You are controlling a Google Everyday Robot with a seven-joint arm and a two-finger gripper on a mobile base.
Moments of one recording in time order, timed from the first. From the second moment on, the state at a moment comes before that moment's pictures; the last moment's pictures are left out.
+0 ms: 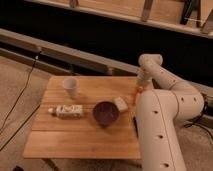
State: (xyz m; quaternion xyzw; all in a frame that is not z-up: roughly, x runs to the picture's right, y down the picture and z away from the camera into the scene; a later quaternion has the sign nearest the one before) arm 0.238 0.019 0.959 -0.22 0.28 0.78 0.52
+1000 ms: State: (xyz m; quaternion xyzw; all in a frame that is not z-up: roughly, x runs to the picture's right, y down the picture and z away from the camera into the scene) arm 0.124 0.019 0.915 -0.25 0.27 0.69 0.63
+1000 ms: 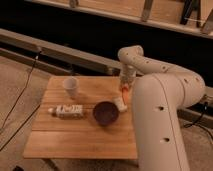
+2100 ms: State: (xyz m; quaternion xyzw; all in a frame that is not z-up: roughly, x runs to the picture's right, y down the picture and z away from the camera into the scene) arm 0.103 0.077 0.928 -0.28 0.28 0.68 0.61
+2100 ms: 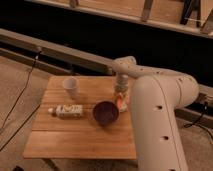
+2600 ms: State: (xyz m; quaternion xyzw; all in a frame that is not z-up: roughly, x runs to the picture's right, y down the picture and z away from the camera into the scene) arm 0.111 0.079 0.926 -0.27 0.29 0.69 0.61
